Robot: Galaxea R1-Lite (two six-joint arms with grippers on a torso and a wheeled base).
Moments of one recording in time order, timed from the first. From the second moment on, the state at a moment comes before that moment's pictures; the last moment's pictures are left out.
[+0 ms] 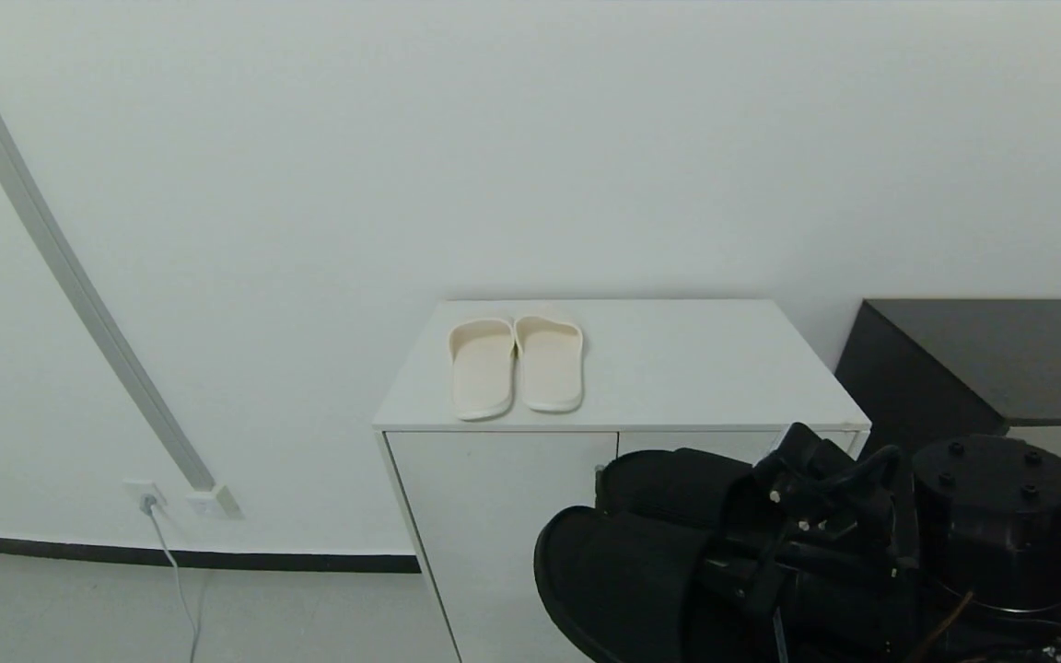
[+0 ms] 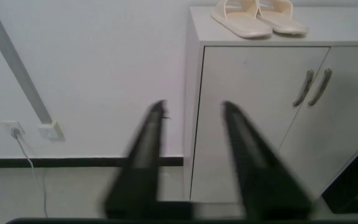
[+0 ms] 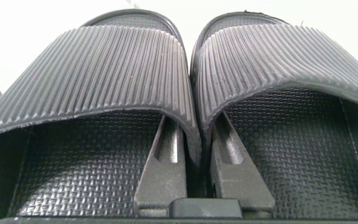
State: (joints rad) left arm 0.00 0.00 0.00 0.00 0.01 -0.01; right arm 0.82 1.59 -0.46 -0.81 0.07 0.02
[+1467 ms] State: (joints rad) left arm 0.00 0.00 0.00 0.00 0.00 0.00; right arm 0.83 1.57 -0.45 -0.81 0.07 0.01
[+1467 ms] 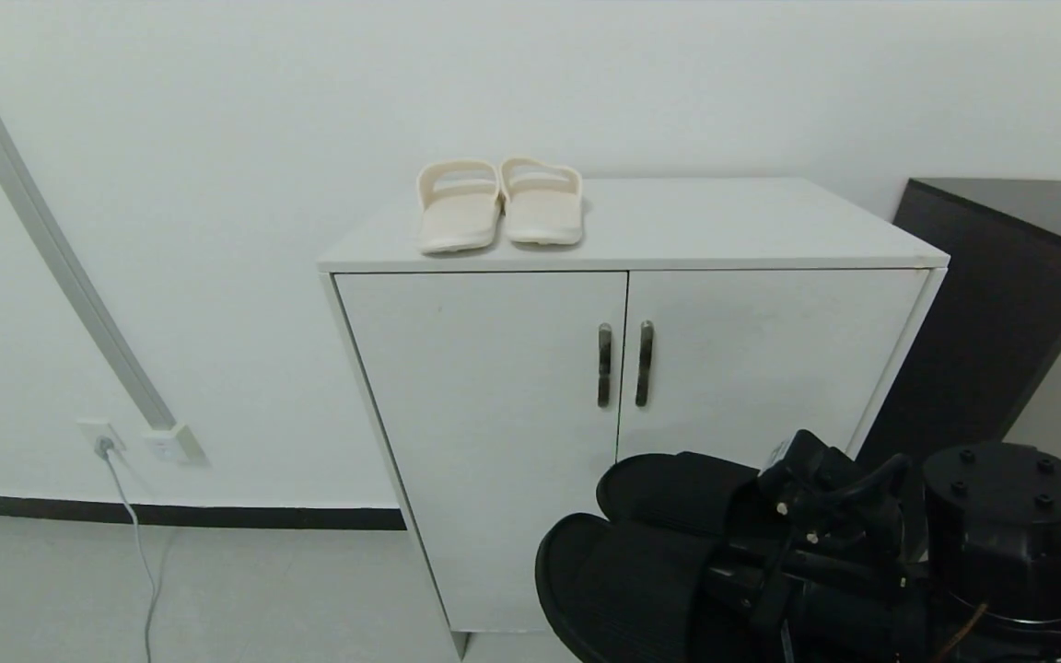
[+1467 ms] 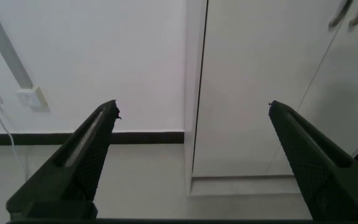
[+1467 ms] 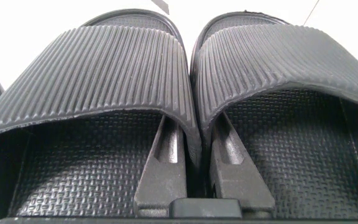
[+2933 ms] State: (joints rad) left arm 0.00 0.19 -0.19 -0.02 -0.12 -0.03; right arm 0.83 1.56 -0.42 -0.82 0.07 0.01
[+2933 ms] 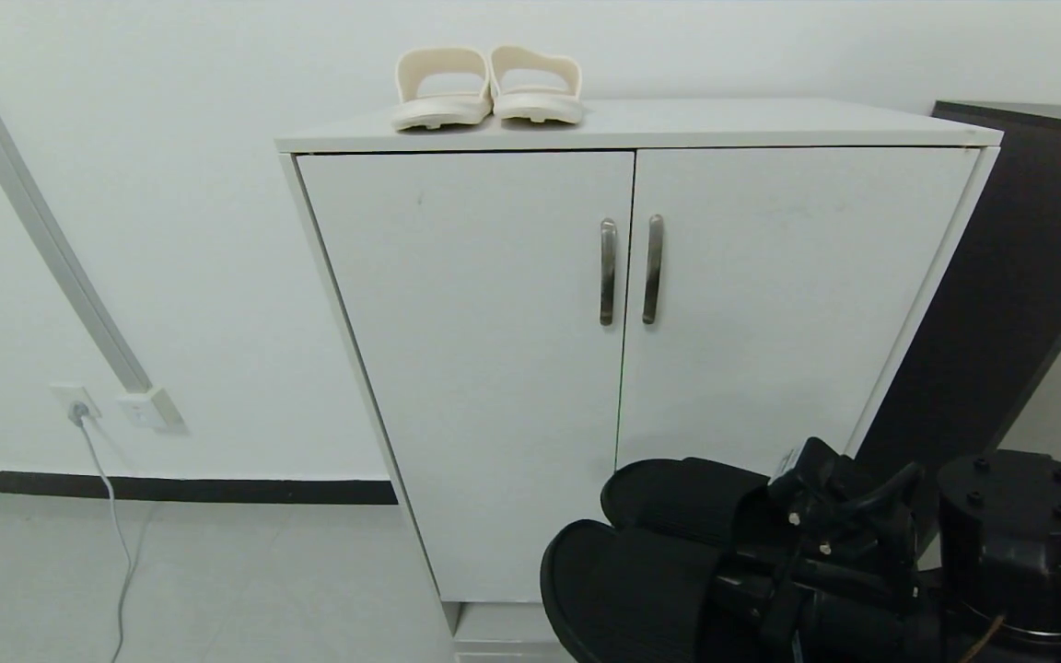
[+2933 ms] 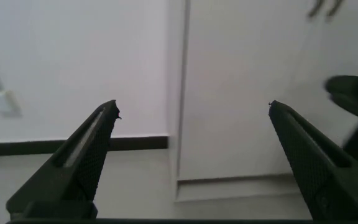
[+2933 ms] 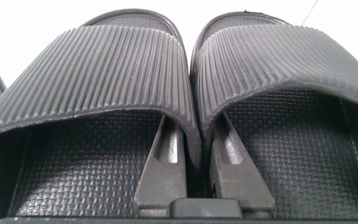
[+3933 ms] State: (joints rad) left arm -0.42 1.04 -0.61 -0.43 -0.26 -0.03; right arm 0.83 1.57 -0.40 -0.85 0.07 0.01
